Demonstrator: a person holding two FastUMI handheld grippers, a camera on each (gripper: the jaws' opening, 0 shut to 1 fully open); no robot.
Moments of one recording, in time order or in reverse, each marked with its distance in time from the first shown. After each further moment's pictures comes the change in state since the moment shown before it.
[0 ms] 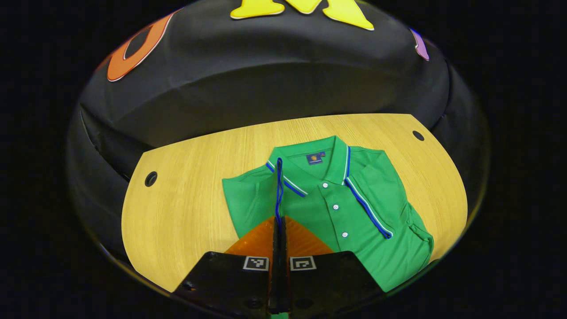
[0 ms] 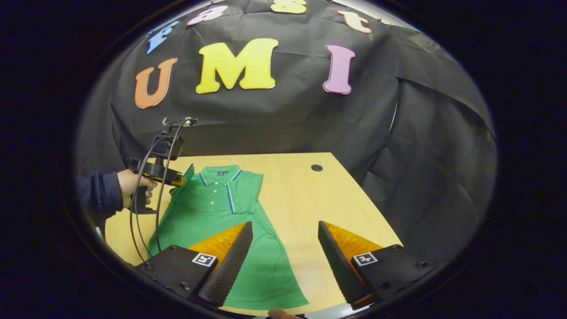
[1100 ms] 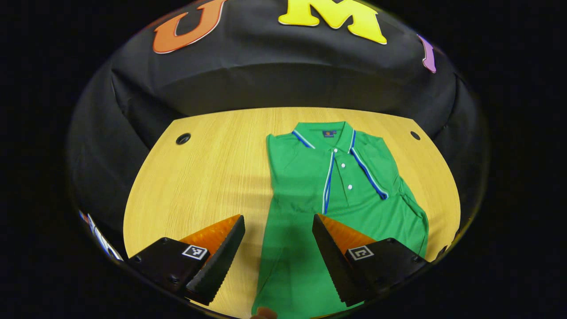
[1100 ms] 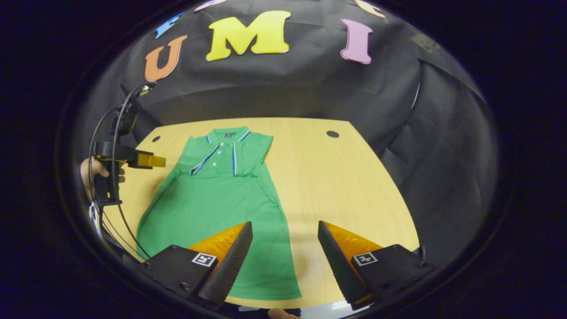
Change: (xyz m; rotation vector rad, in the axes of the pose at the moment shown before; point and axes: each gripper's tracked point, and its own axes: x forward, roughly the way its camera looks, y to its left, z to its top) left arm -0.099 0.042 -0.106 -0.163 0.029 0.045; right arm 0.039 0.000 -0.089 -0.098 0.234 0.119
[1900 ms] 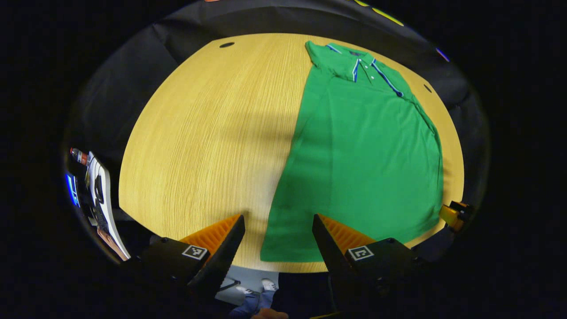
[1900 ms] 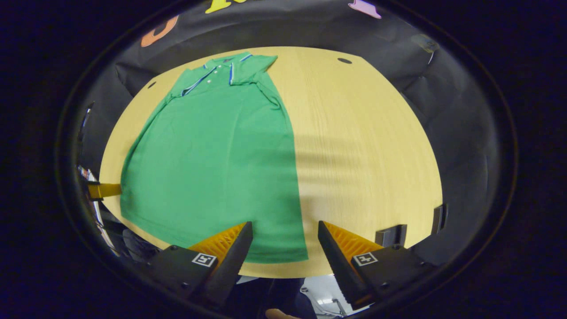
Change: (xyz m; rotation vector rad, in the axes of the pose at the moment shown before) left arm -0.111 0.029 -0.232 -0.134 0.455 0.043; right arm 0.010 -0.006 -0.138 -0.007 0.415 0.012
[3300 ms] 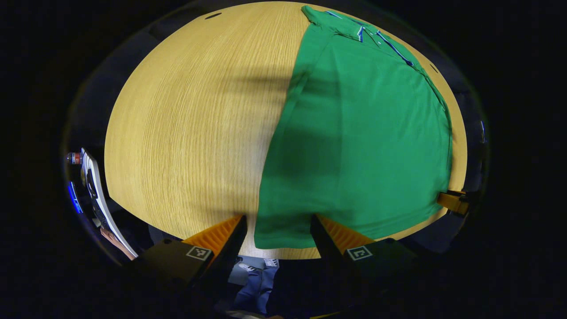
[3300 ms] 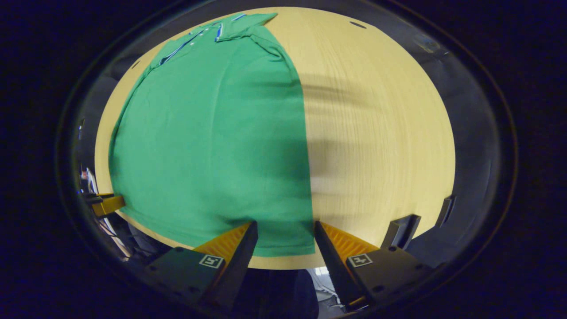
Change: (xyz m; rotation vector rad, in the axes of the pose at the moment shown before) left arm 0.012 -0.011 -0.017 0.031 0.225 -0.044; right arm 0.022 0.006 -0.017 -0.032 0.348 -0.007
